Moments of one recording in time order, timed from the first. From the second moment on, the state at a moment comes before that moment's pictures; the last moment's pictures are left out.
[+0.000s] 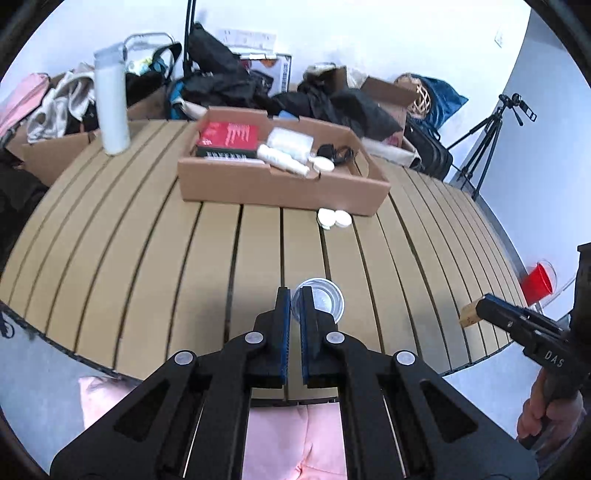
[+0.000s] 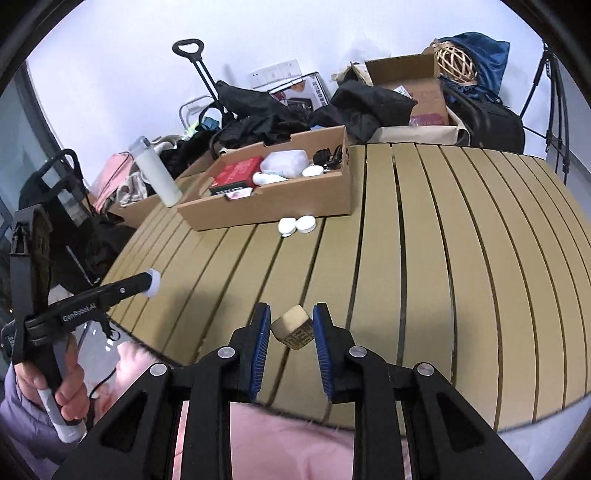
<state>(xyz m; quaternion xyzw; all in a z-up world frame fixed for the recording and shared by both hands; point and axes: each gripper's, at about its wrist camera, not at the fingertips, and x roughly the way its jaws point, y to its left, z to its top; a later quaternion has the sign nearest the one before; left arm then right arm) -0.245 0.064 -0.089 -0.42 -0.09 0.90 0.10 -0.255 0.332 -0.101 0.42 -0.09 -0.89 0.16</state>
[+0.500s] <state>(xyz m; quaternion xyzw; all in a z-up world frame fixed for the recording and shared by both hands) -0.406 0.065 -0.041 -0.46 -0.07 0.88 0.12 -0.381 0.295 -0.041 0.41 -0.06 -0.88 0.22</state>
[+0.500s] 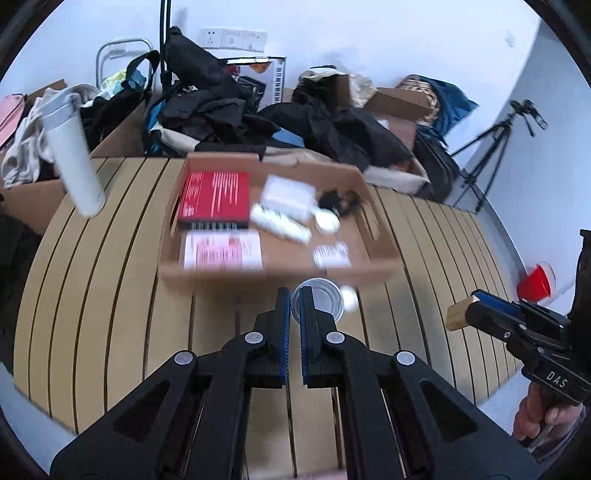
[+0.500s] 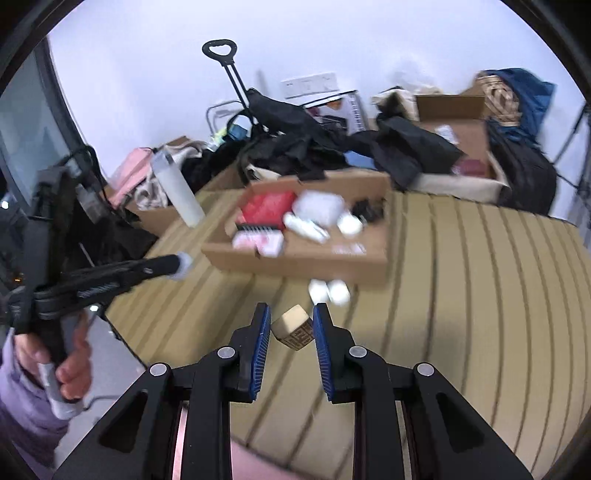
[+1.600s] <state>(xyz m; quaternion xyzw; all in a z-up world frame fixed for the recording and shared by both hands) -0.359 0.014 -0.008 -0.47 0.03 0.88 0.03 -0.427 0.311 -0.028 0.49 -0.04 -0.86 0.14</state>
